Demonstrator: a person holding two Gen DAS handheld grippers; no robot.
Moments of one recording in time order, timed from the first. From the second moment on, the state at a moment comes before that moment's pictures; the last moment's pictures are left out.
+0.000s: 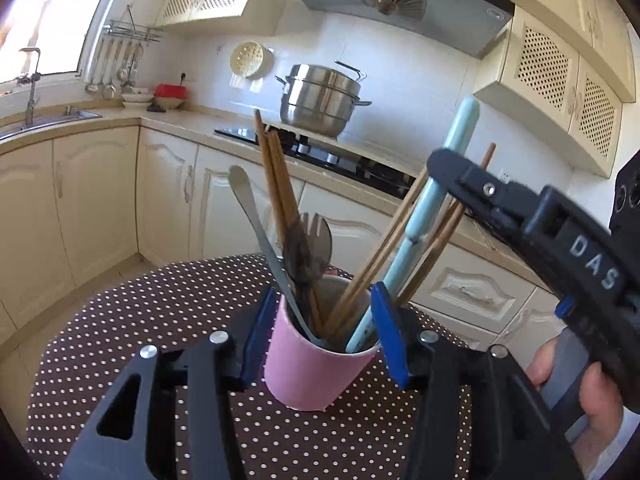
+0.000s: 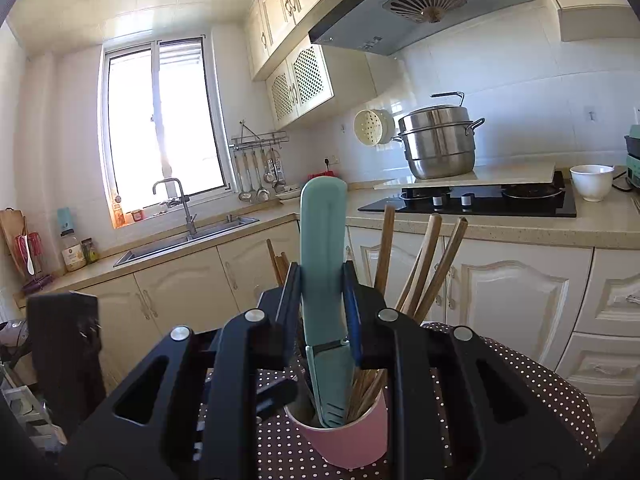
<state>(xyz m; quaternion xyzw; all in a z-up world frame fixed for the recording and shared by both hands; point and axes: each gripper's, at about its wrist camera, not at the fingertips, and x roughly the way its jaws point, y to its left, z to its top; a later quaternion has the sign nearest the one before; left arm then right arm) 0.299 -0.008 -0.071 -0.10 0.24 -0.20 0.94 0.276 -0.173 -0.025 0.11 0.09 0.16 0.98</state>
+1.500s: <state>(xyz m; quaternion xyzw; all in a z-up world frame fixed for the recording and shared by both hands) 0.142 0.038 0.003 -0.01 0.11 0.01 0.99 0.146 -0.166 0.000 0.05 0.06 0.08 0.99</state>
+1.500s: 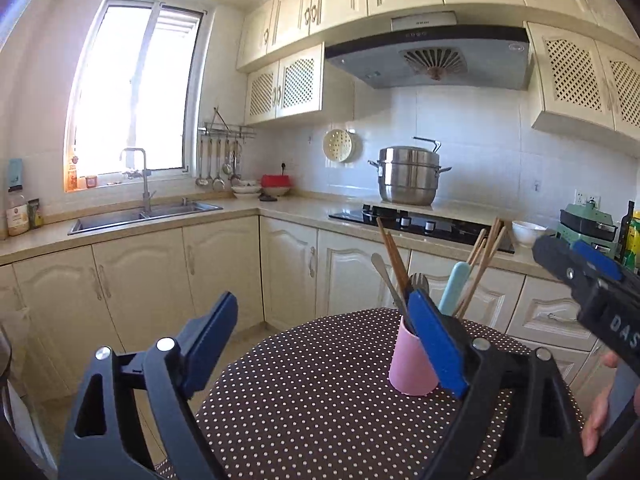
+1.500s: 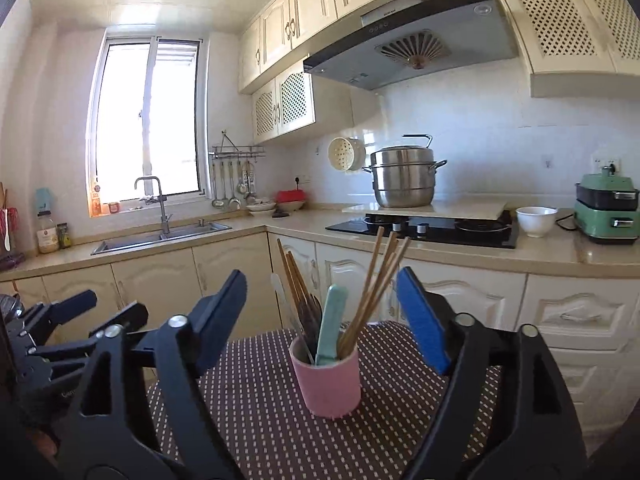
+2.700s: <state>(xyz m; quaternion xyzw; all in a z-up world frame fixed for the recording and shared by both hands) 0.020 0.023 0.027 0.01 0.08 0.02 1.00 0.021 -0.159 0.004 0.00 0.04 0.05 1.00</state>
